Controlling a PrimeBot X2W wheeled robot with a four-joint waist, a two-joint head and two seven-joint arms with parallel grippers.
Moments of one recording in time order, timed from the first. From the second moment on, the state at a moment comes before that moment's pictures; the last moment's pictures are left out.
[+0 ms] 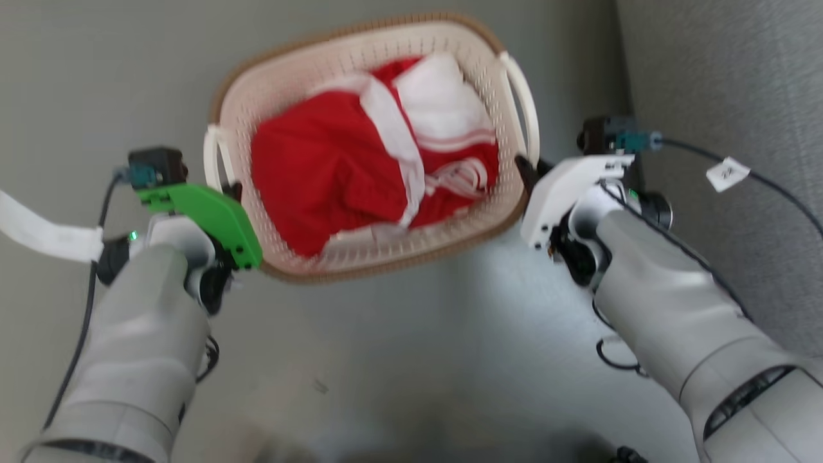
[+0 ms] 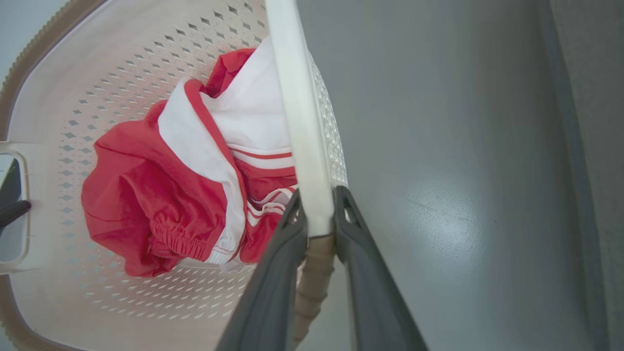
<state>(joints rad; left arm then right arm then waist) -0.85 0.04 -0.45 1.15 -0.70 -0.09 0.00 -0.85 -0.02 0.76 1.10 0.86 -0.01 -0.09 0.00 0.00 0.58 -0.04</state>
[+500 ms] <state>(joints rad) -1.02 0.07 -0.48 1.12 -0.64 -0.08 -0.06 -1.02 -0.02 0.75 1.11 0.83 -0.04 -0.16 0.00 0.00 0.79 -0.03</state>
